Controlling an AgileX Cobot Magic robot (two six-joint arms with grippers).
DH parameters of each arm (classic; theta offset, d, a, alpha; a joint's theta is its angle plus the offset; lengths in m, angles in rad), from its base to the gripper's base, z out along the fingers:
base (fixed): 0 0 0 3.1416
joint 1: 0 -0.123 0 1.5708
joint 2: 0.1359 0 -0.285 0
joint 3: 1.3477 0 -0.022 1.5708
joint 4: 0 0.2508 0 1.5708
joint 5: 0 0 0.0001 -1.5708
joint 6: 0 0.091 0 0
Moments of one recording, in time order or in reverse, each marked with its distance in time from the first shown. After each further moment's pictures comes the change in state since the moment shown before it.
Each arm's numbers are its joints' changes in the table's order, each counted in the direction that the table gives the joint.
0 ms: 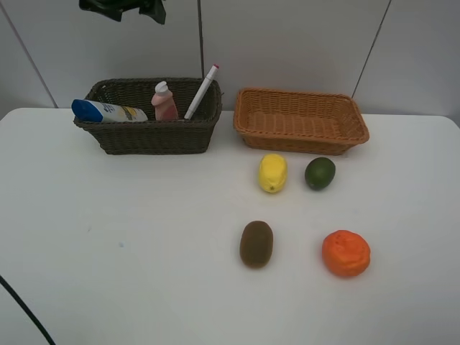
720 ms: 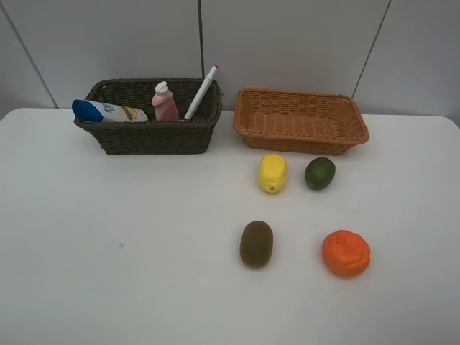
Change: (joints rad) left arm -0.069 -1.245 0.976 -0.024 -0.250 -0.008; right arm 0.000 0.000 0.000 0.000 0.000 0.000
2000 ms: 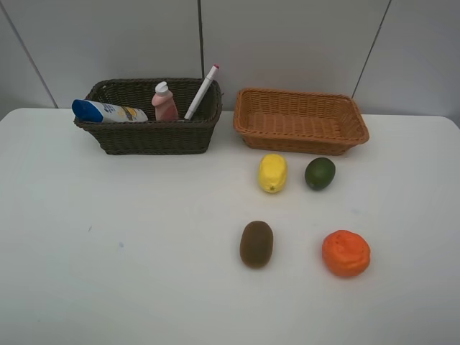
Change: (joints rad) left arm -0.022 -0.640 0.209 -0.041 -0.237 0.149; right arm 0.000 0.000 0.000 0.000 0.000 0.000
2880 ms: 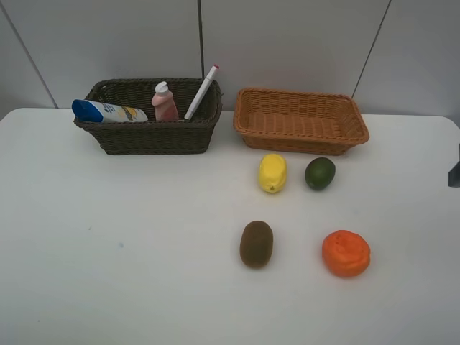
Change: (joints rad) left arm -0.082 0.000 0.000 0.000 0.000 0.001; right arm 0.000 1.109 -0.204 0.004 0.192 0.177
